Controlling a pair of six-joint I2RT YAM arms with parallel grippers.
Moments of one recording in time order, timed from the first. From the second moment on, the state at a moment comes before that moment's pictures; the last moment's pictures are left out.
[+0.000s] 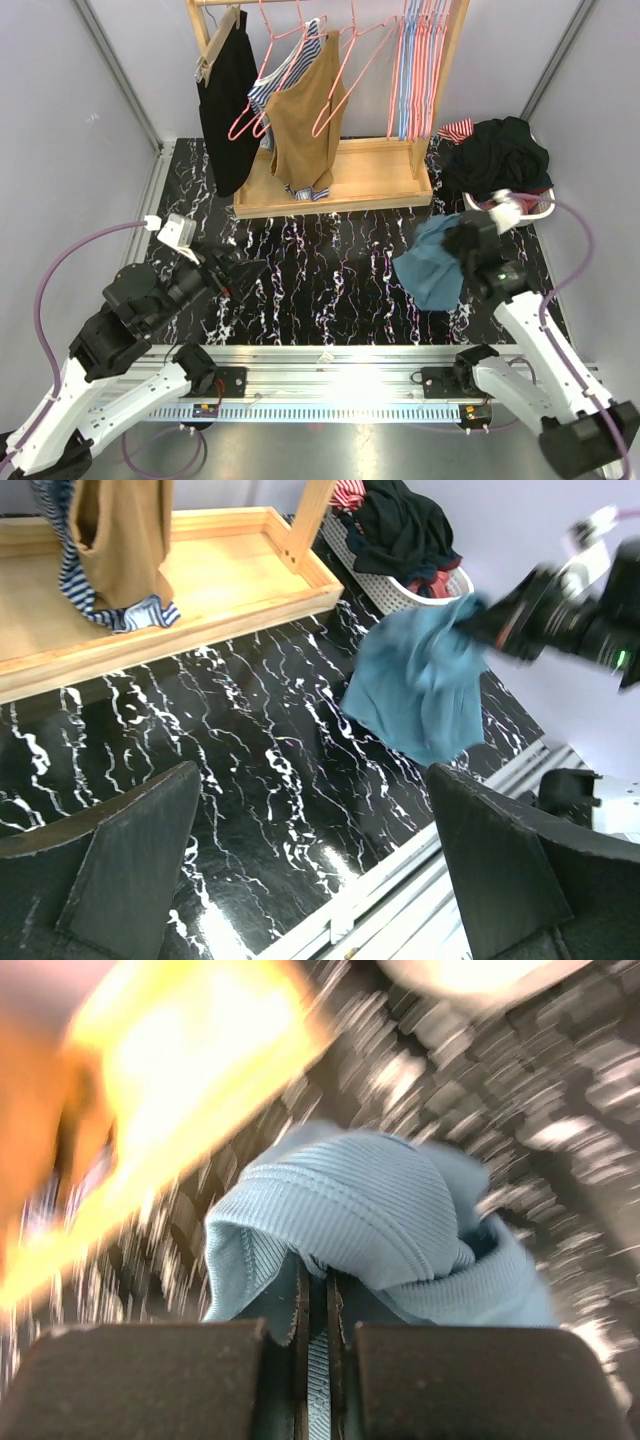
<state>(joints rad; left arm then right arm) -0.77 0.46 0.95 -0.59 -0.09 -0.41 0.42 0.88 0.79 -0.50 0.47 0.78</state>
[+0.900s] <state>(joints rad) -0.77 0.42 0.93 -0.60 -0.01 -0.45 -0.33 1.89 2.02 -0.40 0.08 0.66</state>
